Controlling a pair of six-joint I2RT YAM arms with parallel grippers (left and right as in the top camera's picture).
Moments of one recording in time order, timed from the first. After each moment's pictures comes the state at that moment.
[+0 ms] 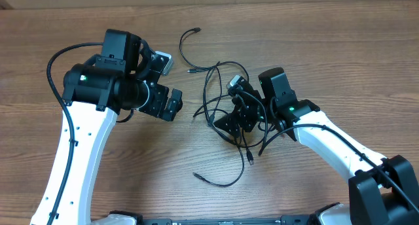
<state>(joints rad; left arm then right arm) -0.20 1.46 1.57 -1.32 0.25 0.14 0.42 1.58 0.91 -0.25 -0.61 -0.24</state>
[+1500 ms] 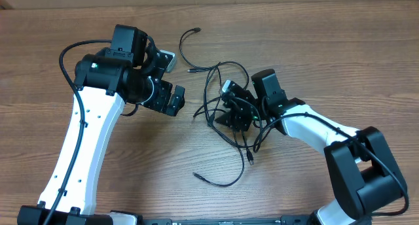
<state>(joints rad) -0.20 1.53 1.57 -1.30 0.25 0.14 0.42 1.77 0.91 -0.10 -0.63 -0.43</state>
